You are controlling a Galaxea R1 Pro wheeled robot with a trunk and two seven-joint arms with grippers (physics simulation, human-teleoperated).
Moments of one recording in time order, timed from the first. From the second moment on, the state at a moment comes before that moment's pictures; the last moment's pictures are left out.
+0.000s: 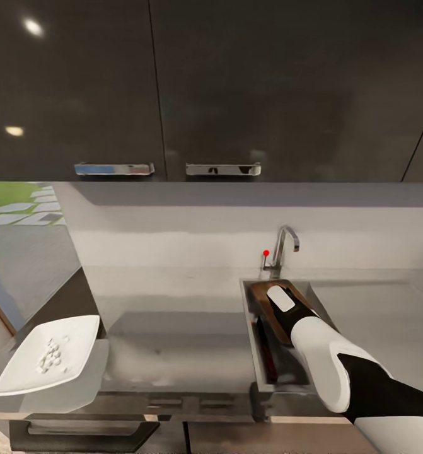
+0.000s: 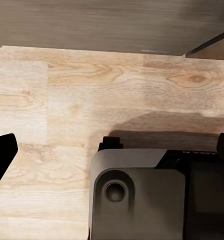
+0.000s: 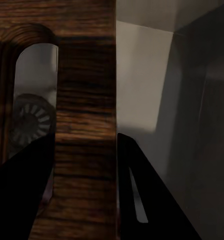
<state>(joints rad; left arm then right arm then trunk) -0.40 0.02 -0.02 0.08 0.07 -0.09 0.02 -1.05 0.13 -0.24 -0.27 -0.72 -0.07 -1.21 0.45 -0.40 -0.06</state>
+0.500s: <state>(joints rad) -0.40 0.02 -0.02 0.08 0.07 -0.09 0.02 -1.05 0.09 -0.24 -0.27 -0.72 -0.07 -1.21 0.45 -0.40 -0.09</state>
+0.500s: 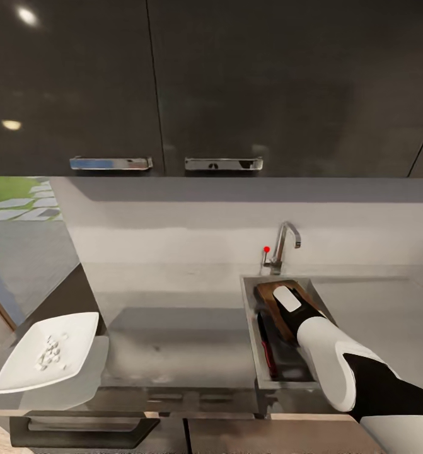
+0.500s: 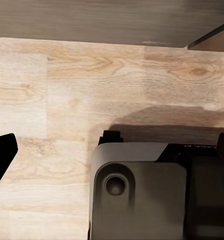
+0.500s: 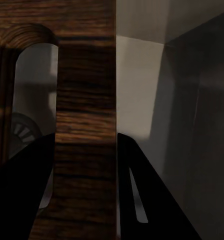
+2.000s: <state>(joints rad) -0.40 0.02 -0.02 0.08 0.07 -0.09 0.02 -1.05 0.09 -0.24 -0.27 -0.72 -0.07 -1.21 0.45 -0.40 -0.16</state>
